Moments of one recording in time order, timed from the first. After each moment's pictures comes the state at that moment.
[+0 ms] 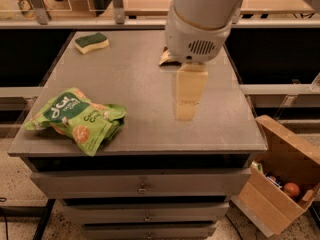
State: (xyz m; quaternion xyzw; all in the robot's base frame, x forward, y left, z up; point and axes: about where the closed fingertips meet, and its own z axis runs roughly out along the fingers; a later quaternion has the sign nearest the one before) arm 0.466 -0.041 0.964 -0.73 0.67 -0.03 0.14
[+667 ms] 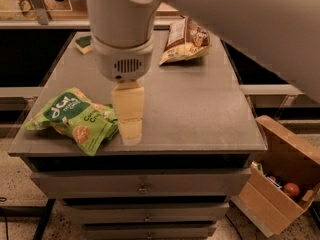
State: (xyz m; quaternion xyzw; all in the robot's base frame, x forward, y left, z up) arm 0.443 0.061 0.945 -0.79 0.60 -0.02 0.11
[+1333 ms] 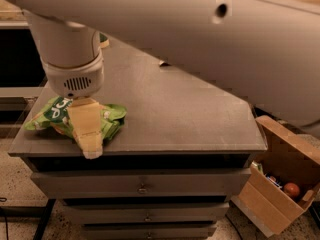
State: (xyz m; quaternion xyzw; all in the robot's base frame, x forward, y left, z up) arm 0.433 0.134 0.916 -0.81 0.57 -0.01 0.09
